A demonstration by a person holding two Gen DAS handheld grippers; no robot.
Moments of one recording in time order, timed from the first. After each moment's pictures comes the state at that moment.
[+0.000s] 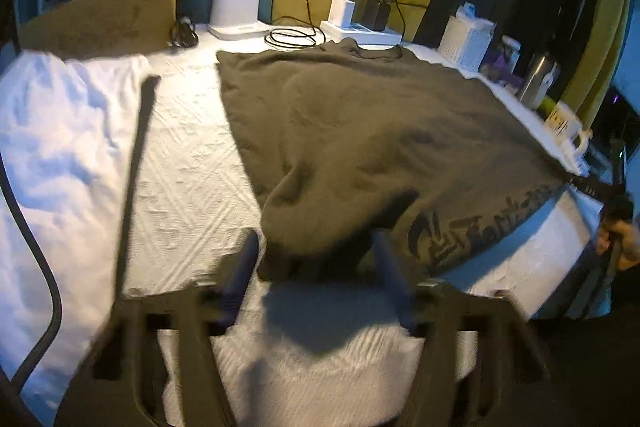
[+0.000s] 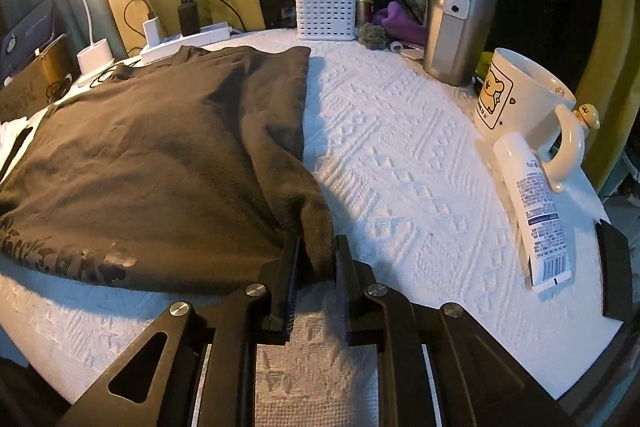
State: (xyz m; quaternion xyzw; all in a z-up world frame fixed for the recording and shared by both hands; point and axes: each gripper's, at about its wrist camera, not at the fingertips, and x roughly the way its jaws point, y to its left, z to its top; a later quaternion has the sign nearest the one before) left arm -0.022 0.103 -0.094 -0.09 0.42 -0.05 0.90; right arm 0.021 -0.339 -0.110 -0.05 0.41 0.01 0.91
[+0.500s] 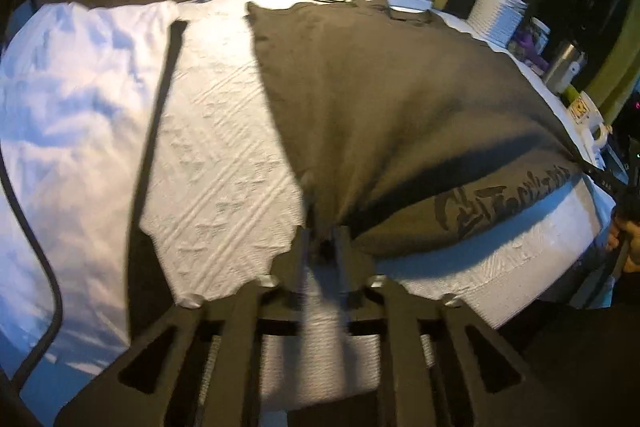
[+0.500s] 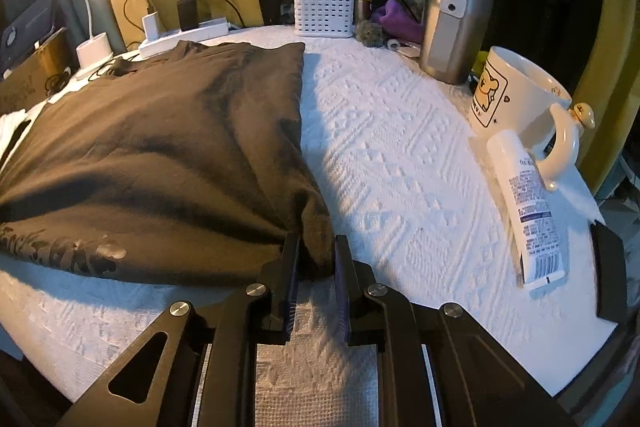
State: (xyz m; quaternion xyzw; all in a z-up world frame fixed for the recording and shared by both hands) left arm -0.042 0.113 -0.101 -0.09 0.48 0.00 0.87; right arm 0.016 -0.344 -0.112 -0.05 0.42 0.01 0.91
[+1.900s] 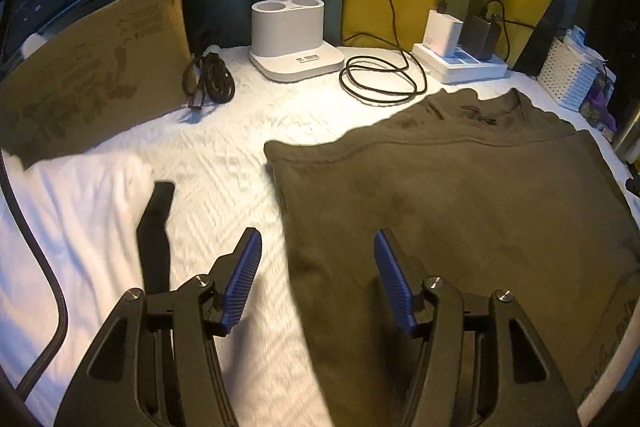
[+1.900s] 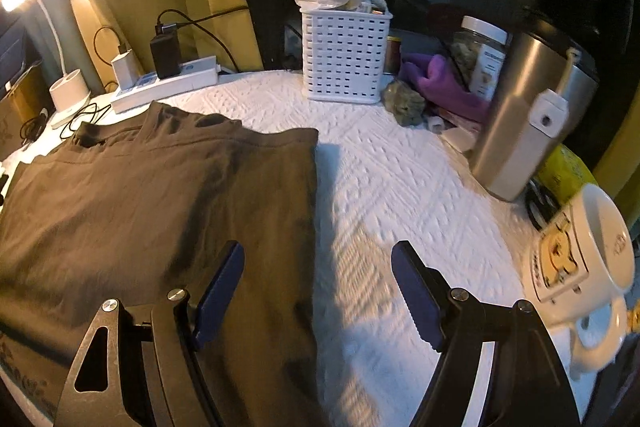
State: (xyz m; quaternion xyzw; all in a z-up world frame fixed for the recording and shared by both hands) left arm 0.145 0.153 -0.095 -0.04 0.44 0.05 0.90; right arm 0.170 -0.318 -0.082 -0.06 0.40 0.02 0.91
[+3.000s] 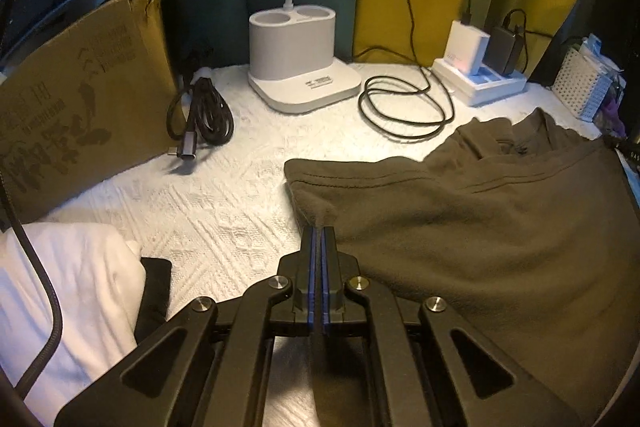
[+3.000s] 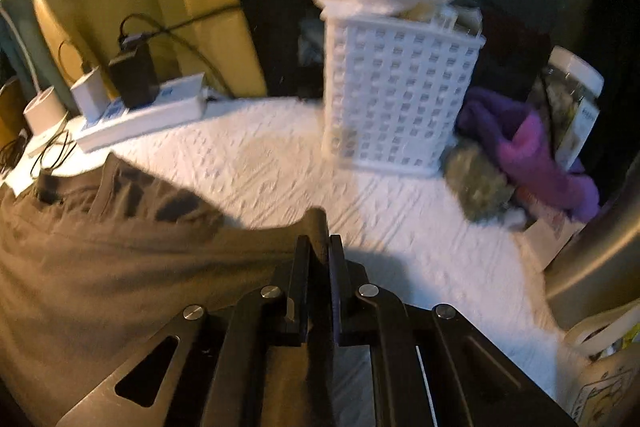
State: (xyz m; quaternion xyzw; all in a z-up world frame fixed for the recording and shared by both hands) left arm 0.191 0.180 -0.104 -0.03 0.43 0.05 0.90; right arm 0.301 -0.301 -0.093 -0.08 0.40 0.05 0.91
